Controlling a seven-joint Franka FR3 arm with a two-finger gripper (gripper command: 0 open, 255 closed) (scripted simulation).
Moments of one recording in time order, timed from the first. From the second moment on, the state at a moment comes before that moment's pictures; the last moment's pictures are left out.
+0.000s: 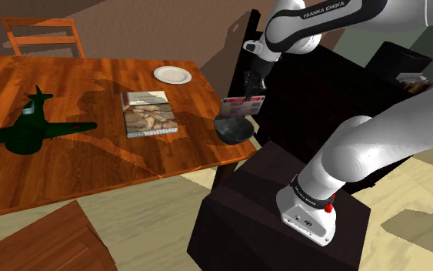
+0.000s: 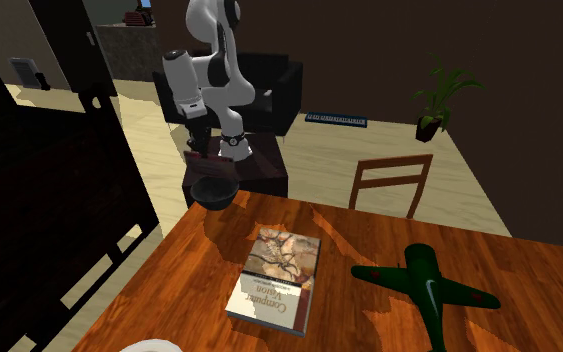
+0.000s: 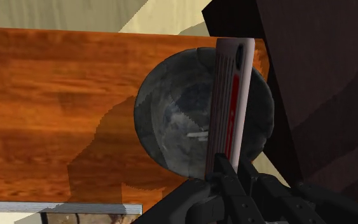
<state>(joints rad) -0.03 -0.45 -0.26 -2.62 -0.02 2.20 -1.40</state>
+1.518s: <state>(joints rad) -0.02 -0.38 -0.28 -2.68 0.00 2.33 -1.42</state>
